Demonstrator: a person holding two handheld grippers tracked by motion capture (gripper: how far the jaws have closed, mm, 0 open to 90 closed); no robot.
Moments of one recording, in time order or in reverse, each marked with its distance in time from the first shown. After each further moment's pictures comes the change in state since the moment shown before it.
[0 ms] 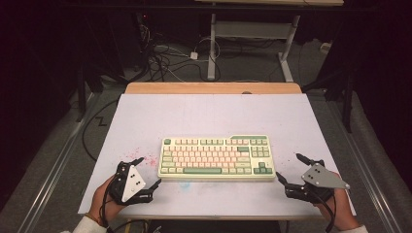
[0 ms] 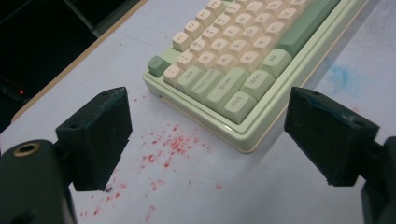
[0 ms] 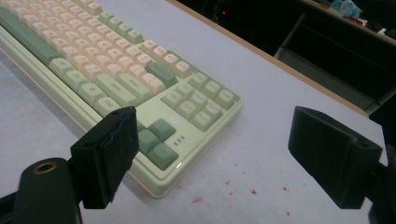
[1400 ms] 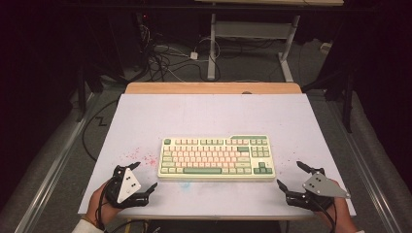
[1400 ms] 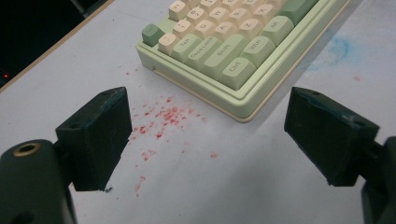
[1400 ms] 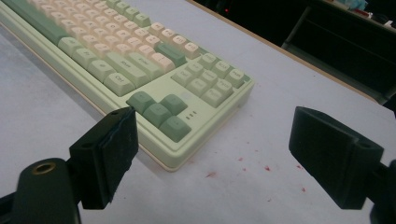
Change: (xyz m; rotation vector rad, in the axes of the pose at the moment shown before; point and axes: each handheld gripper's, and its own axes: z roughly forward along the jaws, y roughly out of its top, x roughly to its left) left arm 0.002 -0.014 0.000 0.021 -0.024 -0.038; right arm 0.008 -0.021 -0.004 -0.002 0.014 0.008
